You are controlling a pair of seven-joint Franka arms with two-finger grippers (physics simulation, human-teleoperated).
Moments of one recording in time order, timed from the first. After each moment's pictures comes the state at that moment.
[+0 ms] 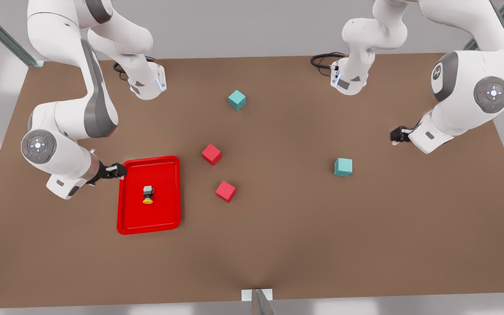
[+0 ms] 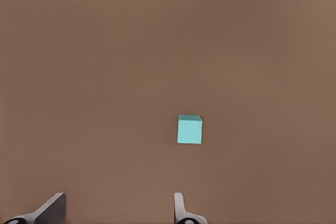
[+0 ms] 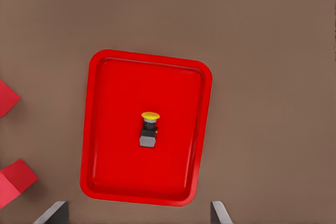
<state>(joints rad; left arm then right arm) -0.16 0.10 0.07 -1.54 0.04 1.50 0.03 -0.09 0.28 0.25 -1.49 -0.11 1.66 -0.03</state>
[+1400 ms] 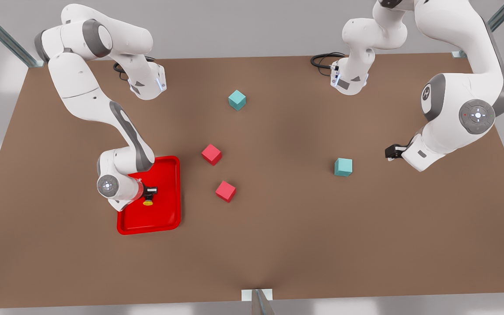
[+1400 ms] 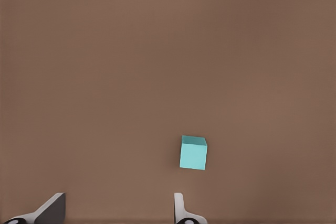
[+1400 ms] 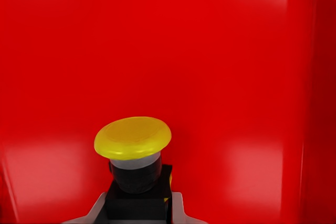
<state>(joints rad) -0.16 0.18 0.07 -1.53 0.05 1.58 -0.03 -0.13 0.58 0.25 -1.92 -0.11 2.28 0.17</state>
